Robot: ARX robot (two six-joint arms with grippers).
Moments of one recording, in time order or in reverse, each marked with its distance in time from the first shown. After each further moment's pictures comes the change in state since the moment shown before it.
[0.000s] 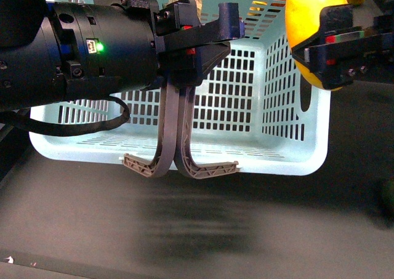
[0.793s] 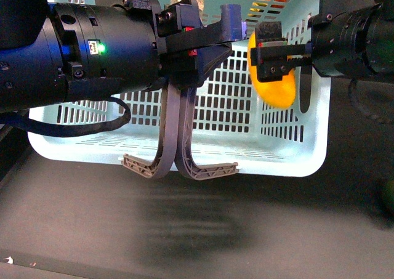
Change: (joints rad) left arm -0.001 0.000 0.000 0.000 0.000 0.000; right arm 0.029 0.285 0.180 0.118 0.068 0.094
